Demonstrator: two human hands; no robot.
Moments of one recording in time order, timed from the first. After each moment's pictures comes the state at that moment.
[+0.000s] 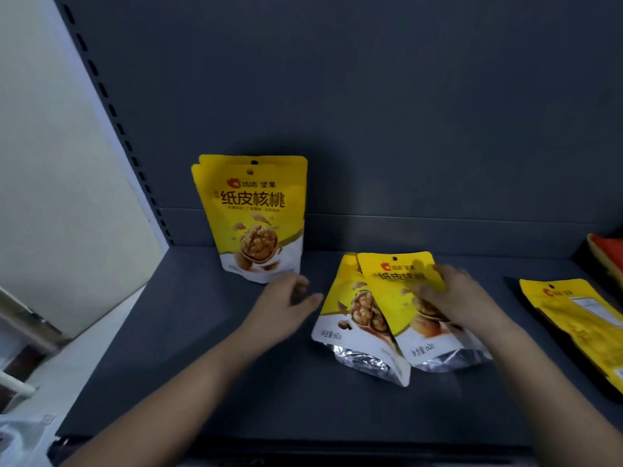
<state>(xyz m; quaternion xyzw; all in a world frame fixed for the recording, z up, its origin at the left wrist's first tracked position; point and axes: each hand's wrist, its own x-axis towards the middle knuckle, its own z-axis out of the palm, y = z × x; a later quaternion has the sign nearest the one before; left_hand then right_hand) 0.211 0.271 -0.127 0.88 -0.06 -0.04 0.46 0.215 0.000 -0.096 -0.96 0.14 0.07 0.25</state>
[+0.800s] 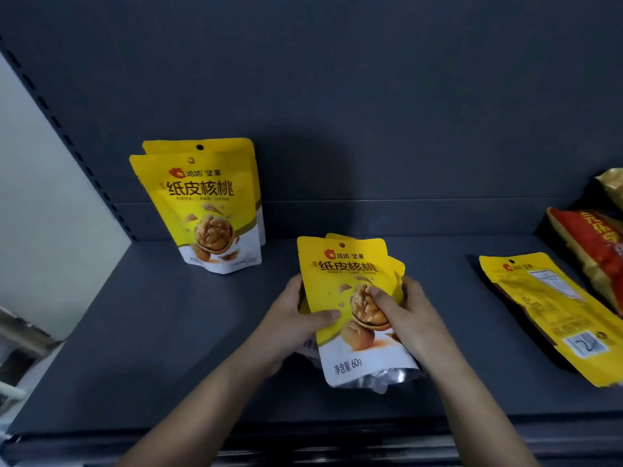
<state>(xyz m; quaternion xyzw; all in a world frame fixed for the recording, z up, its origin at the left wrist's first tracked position) 0.166 0.194 -0.110 0.70 0.01 -0.21 0.68 0.160 0.004 -0.128 -0.85 0.18 0.03 0.49</state>
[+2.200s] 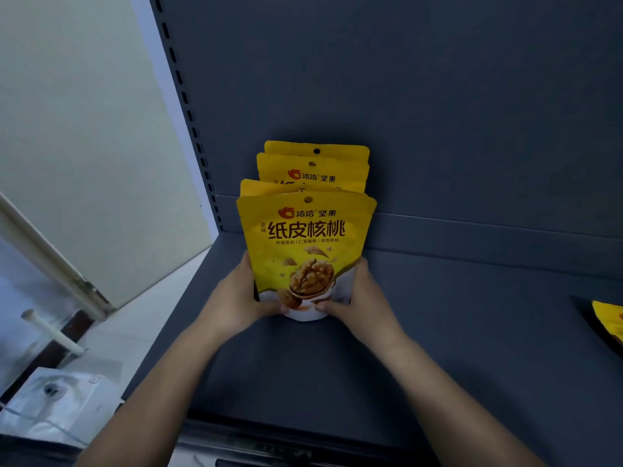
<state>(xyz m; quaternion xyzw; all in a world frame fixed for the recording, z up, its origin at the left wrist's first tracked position) 0.208 0.391 -0.134 0.91 0.00 -0.01 0.43 0.220 0.173 -0.134 -0.86 -0.10 0.03 0.49</state>
